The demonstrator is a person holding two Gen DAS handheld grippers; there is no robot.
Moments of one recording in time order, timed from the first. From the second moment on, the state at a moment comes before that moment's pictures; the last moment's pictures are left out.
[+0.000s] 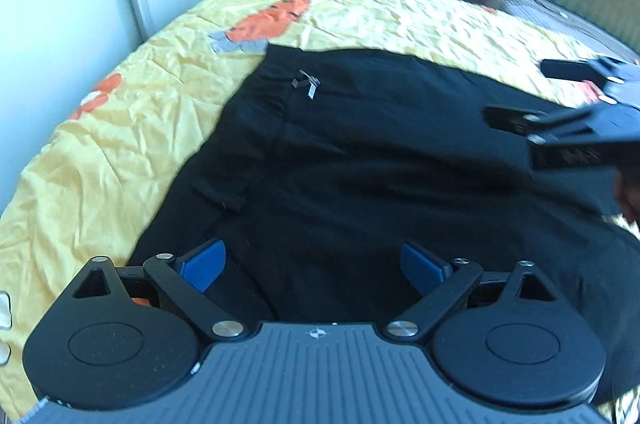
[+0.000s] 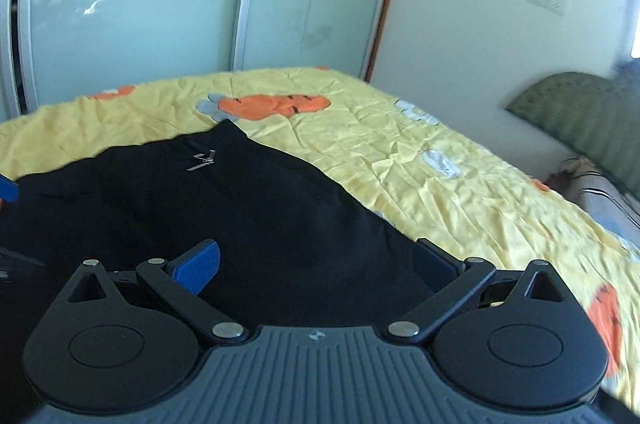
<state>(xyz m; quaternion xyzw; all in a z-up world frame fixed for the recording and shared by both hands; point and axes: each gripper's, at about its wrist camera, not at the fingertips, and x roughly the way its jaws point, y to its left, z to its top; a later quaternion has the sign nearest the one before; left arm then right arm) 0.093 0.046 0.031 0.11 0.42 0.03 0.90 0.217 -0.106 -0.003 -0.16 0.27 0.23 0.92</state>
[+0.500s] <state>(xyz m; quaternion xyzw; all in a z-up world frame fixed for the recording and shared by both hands) 0.167 0.066 0.050 0.08 0.41 0.05 0.91 0.381 -0.123 -0.042 -0.03 0.39 0.33 0.86</state>
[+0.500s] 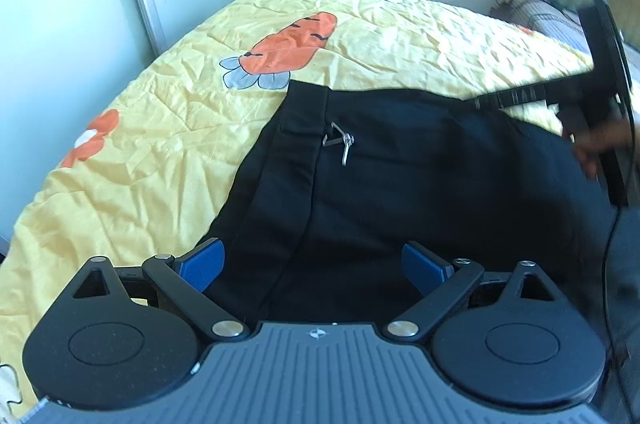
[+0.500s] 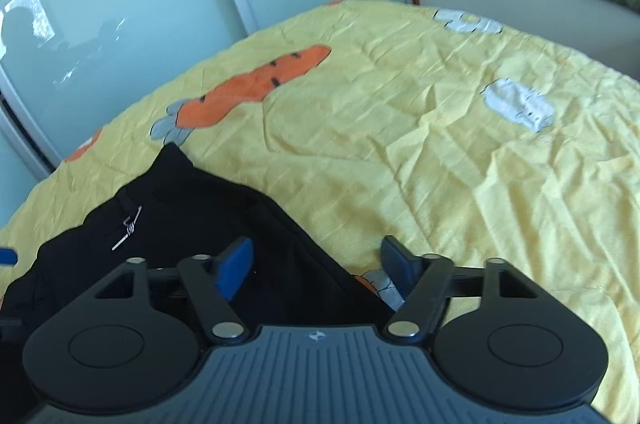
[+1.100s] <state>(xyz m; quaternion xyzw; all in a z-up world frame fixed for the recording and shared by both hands) 0.299 0.100 0.038 -0.32 0.48 -0.04 0.82 0.204 -0.048 -0.041 -0.42 0.16 0.30 0.84</state>
